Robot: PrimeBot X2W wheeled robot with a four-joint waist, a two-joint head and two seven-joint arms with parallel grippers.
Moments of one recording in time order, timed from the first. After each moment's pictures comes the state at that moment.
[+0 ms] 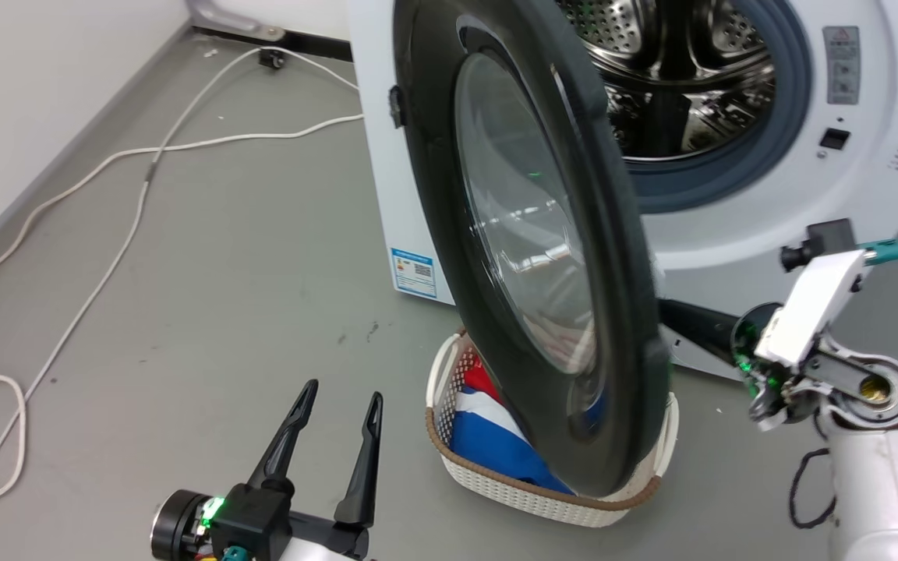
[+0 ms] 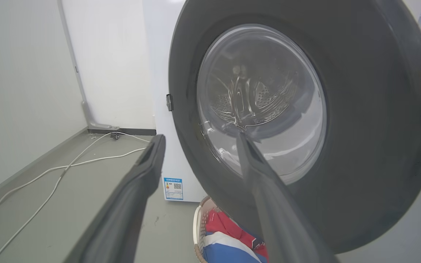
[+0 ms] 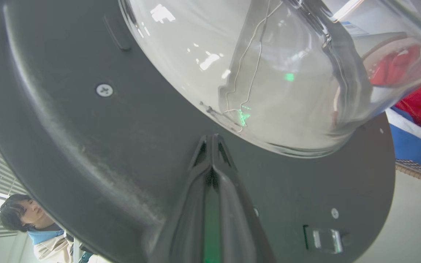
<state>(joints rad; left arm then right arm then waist) 0.08 0.05 -0.20 -0.05 -0.07 -0.06 -0.26 -0.51 -0.06 -0.16 0.42 1.14 0.13 0.99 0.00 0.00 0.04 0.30</state>
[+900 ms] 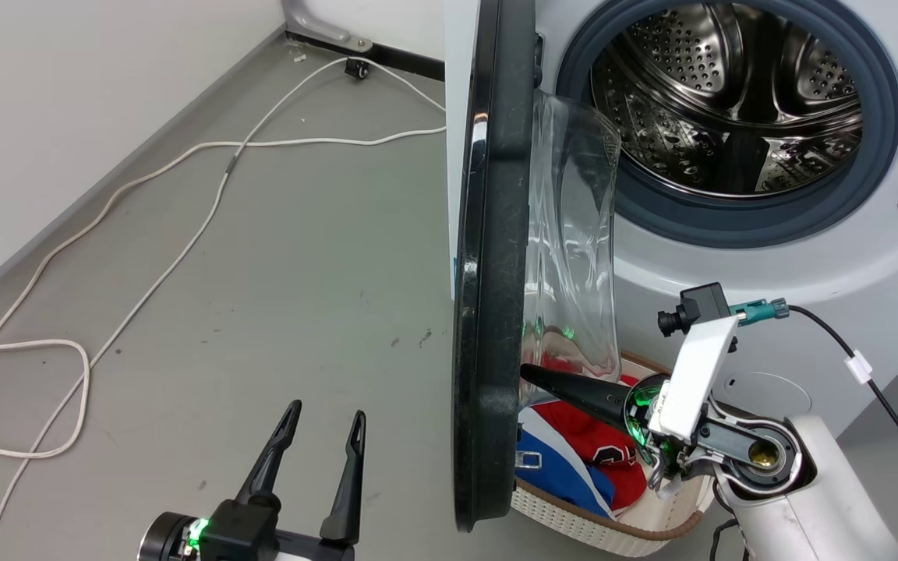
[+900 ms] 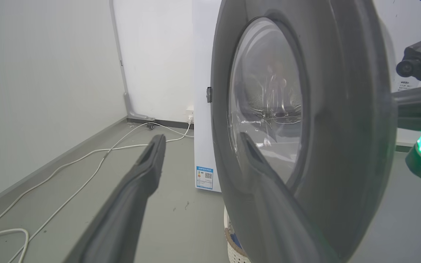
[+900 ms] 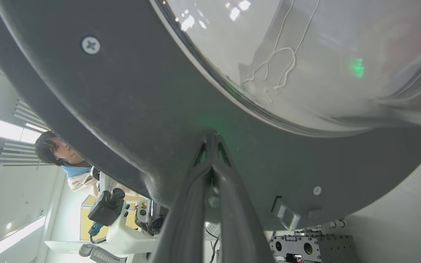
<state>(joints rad) 0.12 0.05 -0.17 -0.04 -0.07 -0.07 -0.26 -0.39 -0.05 0.20 0.37 1.36 0.13 0.82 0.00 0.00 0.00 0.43</state>
